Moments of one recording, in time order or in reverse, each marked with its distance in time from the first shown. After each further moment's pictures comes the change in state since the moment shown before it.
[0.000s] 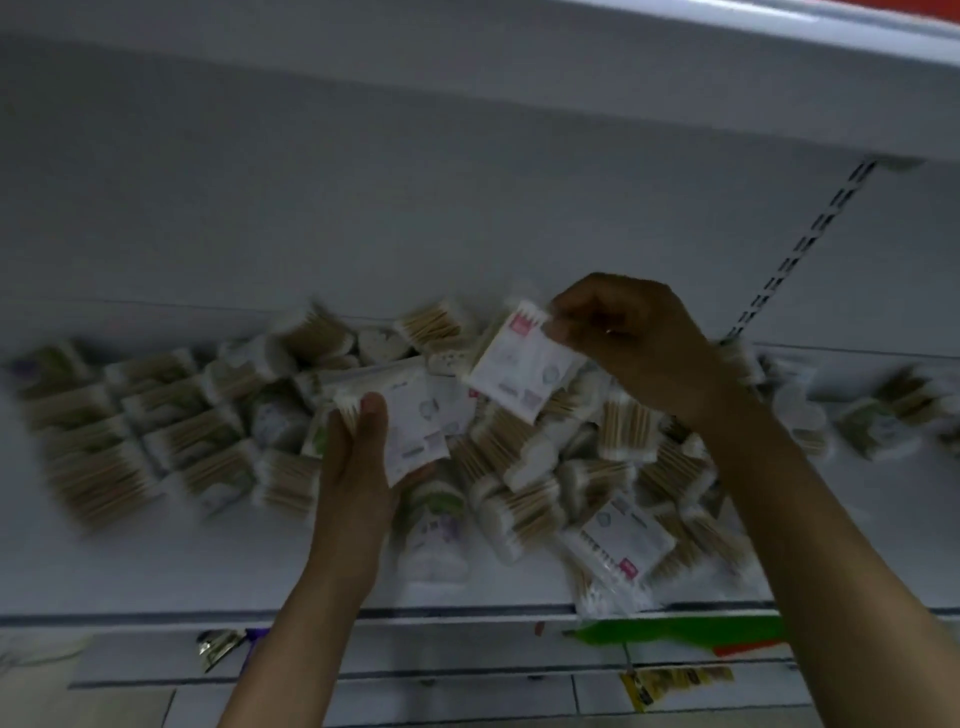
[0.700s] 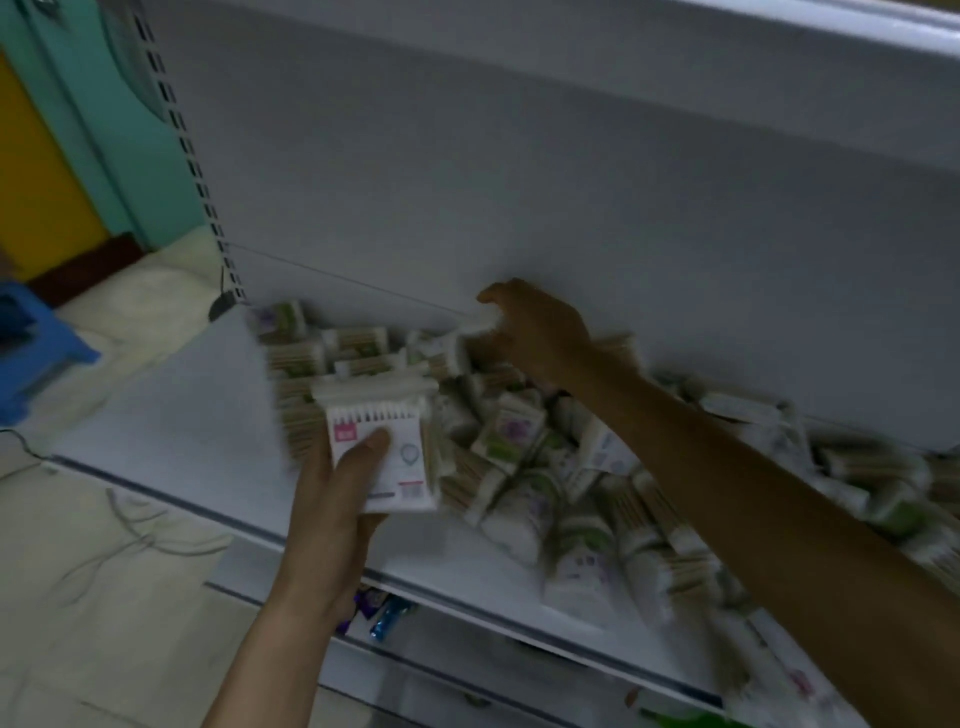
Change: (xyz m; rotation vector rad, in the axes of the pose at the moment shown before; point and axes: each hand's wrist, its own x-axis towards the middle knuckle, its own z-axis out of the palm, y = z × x) left_hand -0.012 0.024 -0.137 -0.286 0.163 0.162; right_hand 0.122 -0.042 0.210 -0.444 -0.356 -0.262
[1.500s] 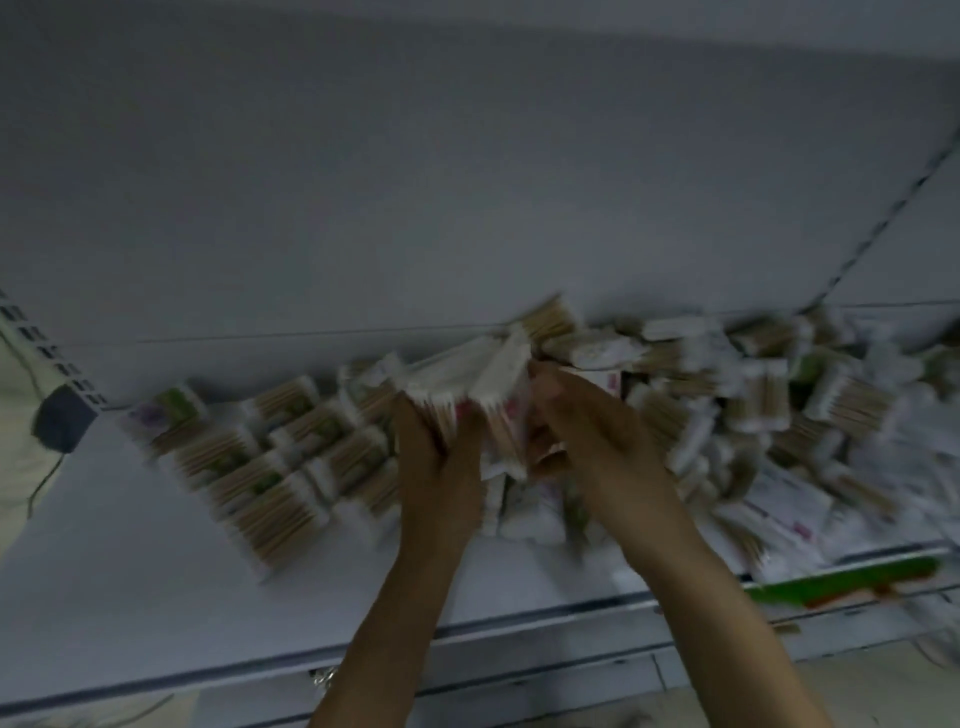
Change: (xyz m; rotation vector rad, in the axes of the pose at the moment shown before) left_hand 0.049 -0.016 0.052 0.265 -0.407 0.139; right_hand -0.141 -0.104 -0.003 0.894 0.510 0.617
